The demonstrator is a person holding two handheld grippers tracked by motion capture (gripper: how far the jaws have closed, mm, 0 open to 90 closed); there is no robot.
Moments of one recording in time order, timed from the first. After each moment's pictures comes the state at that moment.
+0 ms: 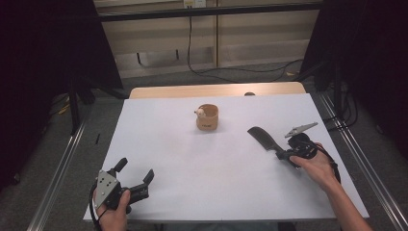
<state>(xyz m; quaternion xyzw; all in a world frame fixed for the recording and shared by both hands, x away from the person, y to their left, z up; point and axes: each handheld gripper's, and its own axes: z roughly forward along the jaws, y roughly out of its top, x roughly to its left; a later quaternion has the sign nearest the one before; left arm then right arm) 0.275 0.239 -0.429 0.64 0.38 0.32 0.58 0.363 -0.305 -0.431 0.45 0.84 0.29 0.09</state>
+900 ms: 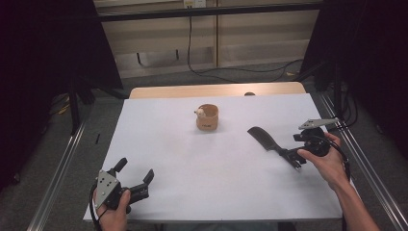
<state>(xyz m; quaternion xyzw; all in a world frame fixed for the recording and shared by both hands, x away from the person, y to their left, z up) 0.276 0.239 -0.429 0.64 0.38 0.33 0.58 0.354 -0.324 -0.400 0.46 0.80 0.36 0.14</state>
